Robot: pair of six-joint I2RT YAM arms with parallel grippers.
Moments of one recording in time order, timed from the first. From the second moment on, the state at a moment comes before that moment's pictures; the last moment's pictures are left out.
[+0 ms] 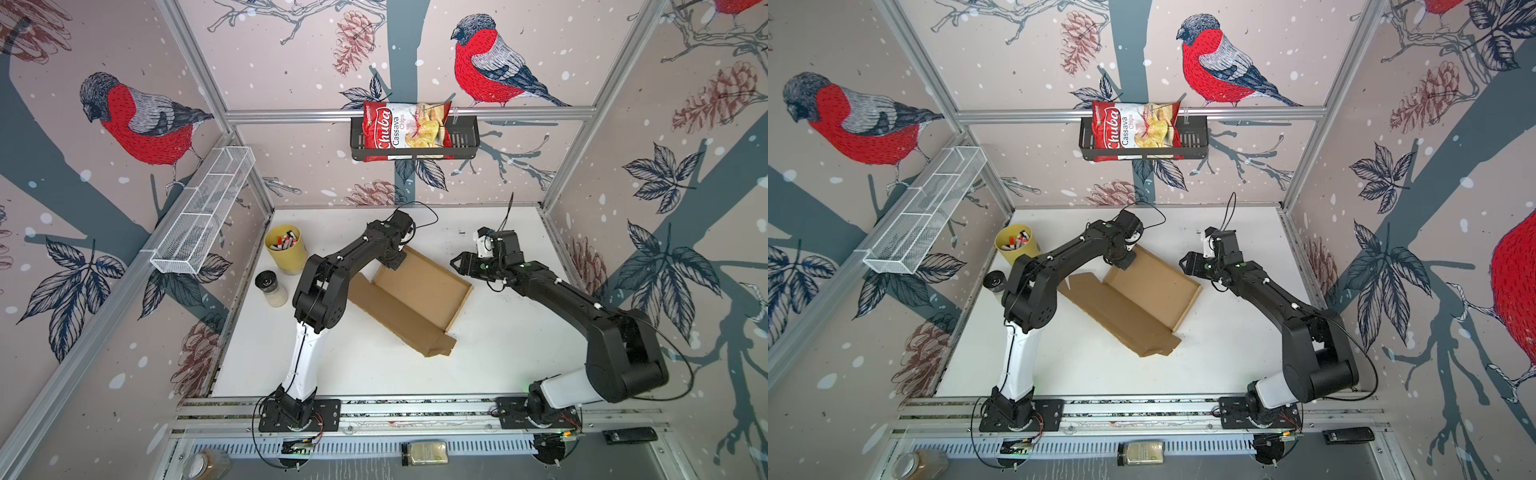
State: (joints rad) left arm -0.56 2.21 1.86 -0.91 -0.19 0.14; right arm 0.35 1.51 0.95 -0.23 -0.34 0.41
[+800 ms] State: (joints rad) left arm -0.62 2.29 2.15 -0.97 -0.16 0.15; right arm 0.37 1.67 0.91 -0.22 -0.29 0.35
